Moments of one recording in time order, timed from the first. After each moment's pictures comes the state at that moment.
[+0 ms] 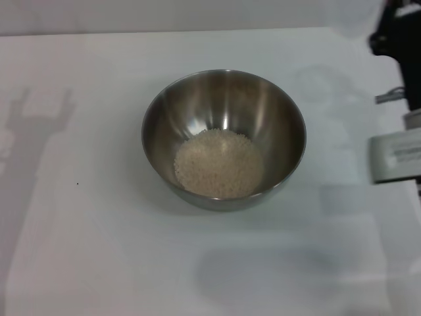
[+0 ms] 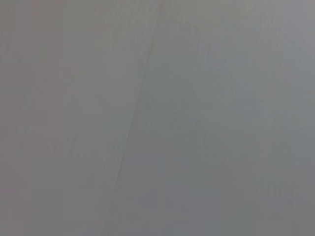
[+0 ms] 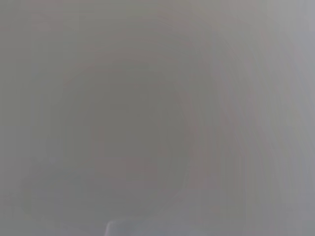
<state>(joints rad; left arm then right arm) -0.26 -2.06 -1.31 -0.43 2.76 1.38 -0.34 0.39 2.09 0.60 0.55 -1.92 -1.46 -0.75</state>
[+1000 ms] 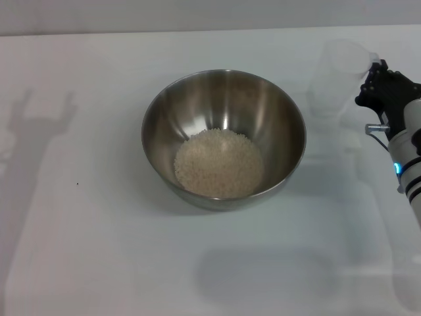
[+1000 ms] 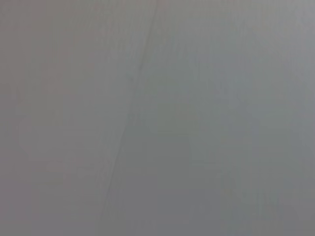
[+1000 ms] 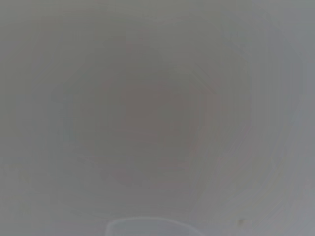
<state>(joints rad) -0.26 -2.06 -1.30 -0.44 2.76 1.43 -0.34 0.43 2.09 0.65 0.48 -1.77 -0.97 -0.24</state>
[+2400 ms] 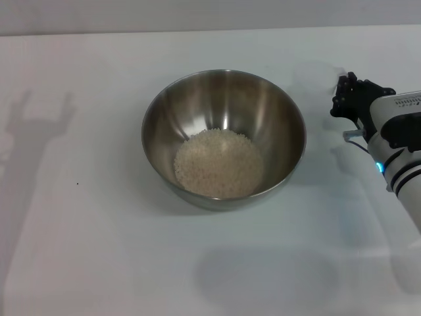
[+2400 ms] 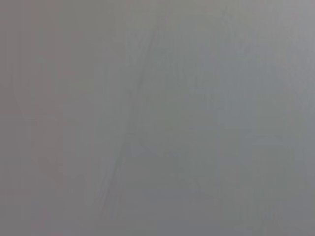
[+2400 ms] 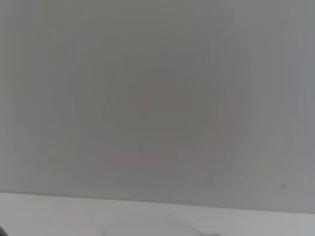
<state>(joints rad) -0.25 -2.06 -1.31 -0.44 2.76 1.48 -0.37 0.52 2.08 0.60 0.40 -1.78 -0.80 -0.24</state>
